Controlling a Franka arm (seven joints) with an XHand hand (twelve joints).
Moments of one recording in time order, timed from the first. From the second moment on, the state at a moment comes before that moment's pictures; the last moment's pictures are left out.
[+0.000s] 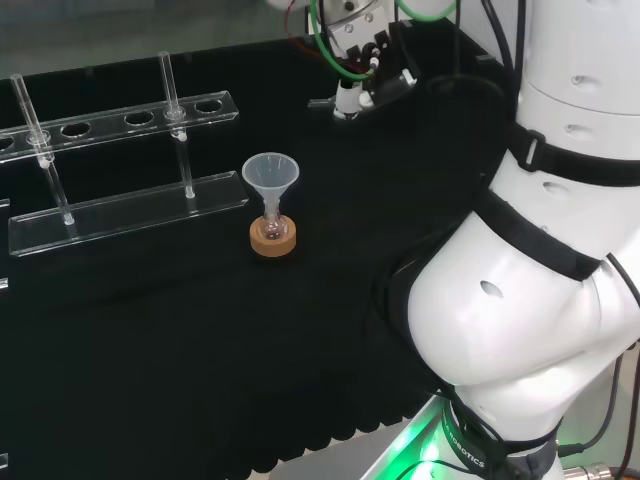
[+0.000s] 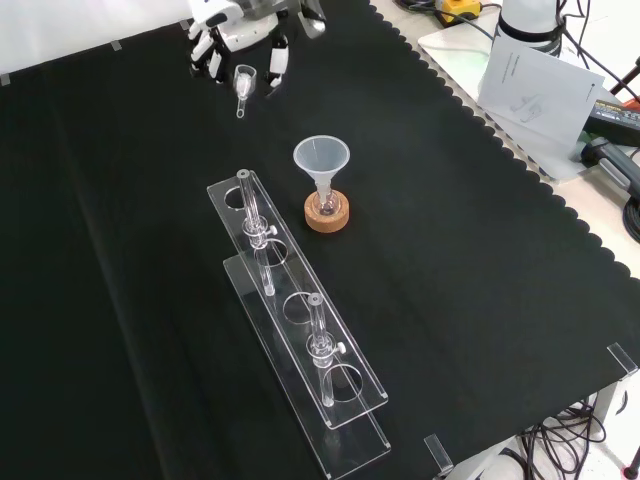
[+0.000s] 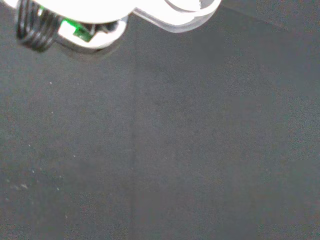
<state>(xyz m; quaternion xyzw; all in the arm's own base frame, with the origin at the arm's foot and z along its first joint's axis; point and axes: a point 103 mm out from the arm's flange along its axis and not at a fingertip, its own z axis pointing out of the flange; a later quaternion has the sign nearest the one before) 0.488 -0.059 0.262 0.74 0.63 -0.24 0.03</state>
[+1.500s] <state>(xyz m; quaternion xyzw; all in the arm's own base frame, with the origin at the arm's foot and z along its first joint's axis) 0.385 0.028 0.289 0.70 0.65 -0.29 0.05</state>
